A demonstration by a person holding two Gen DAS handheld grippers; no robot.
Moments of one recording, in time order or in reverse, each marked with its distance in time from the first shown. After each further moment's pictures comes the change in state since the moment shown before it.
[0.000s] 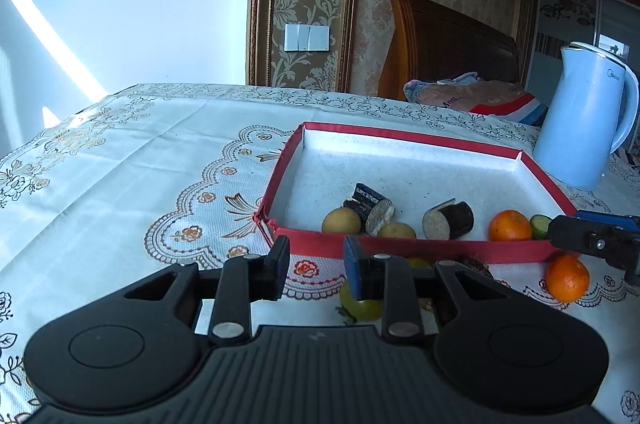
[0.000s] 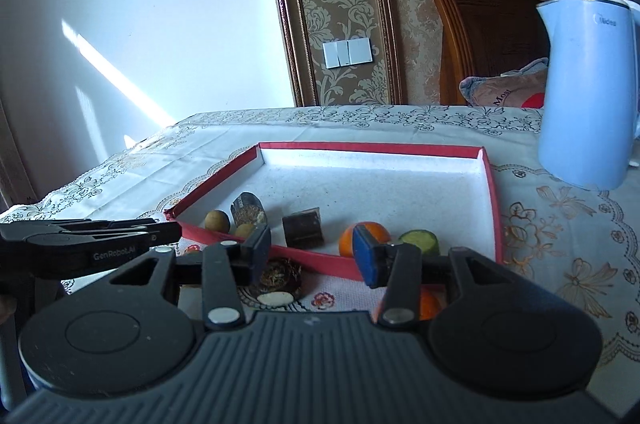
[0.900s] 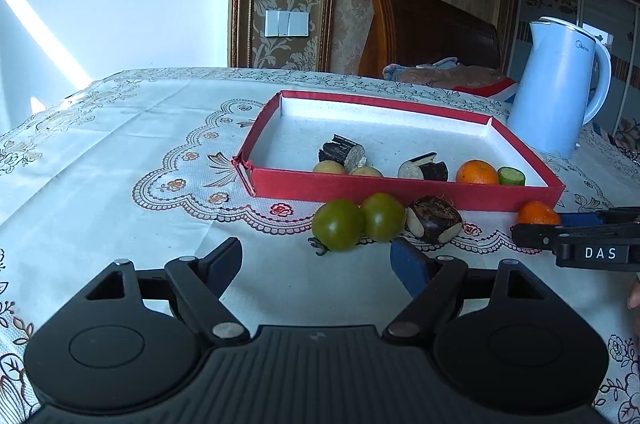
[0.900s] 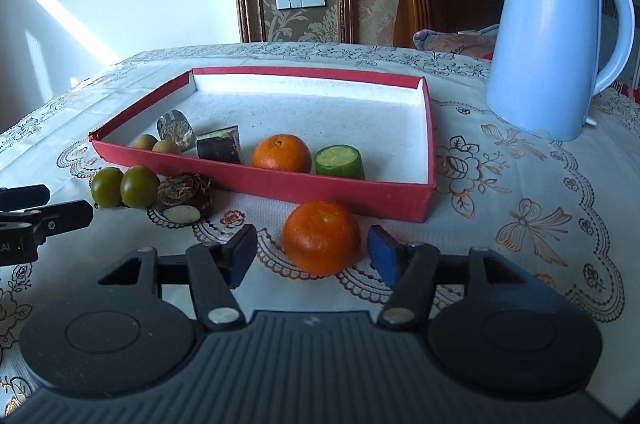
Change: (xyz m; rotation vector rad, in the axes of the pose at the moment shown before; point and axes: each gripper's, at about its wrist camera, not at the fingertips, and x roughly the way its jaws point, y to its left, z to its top) left arm -0.016 -0.011 -0.031 0.024 0.021 -0.035; right arm 0.023 -0.025 -0.031 -0.034 0.175 -0.163
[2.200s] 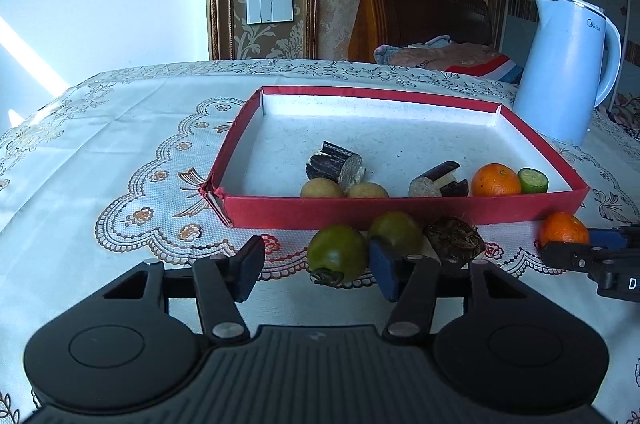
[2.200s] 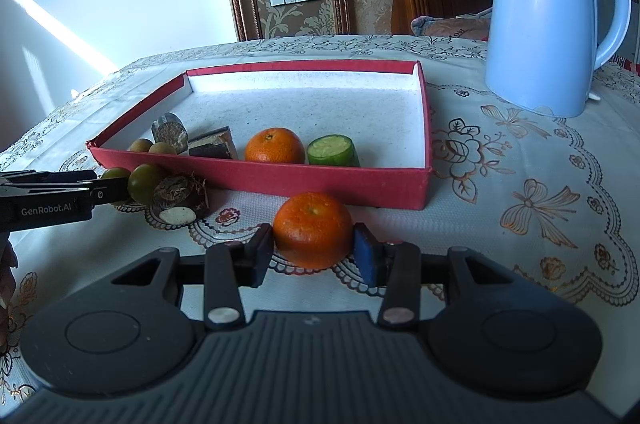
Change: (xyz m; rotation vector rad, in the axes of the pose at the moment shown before) left arm 0.048 -0.005 0.024 0.055 0.063 -0.027; right arm 0.001 -0.010 -0.003 0.061 0.002 0.032
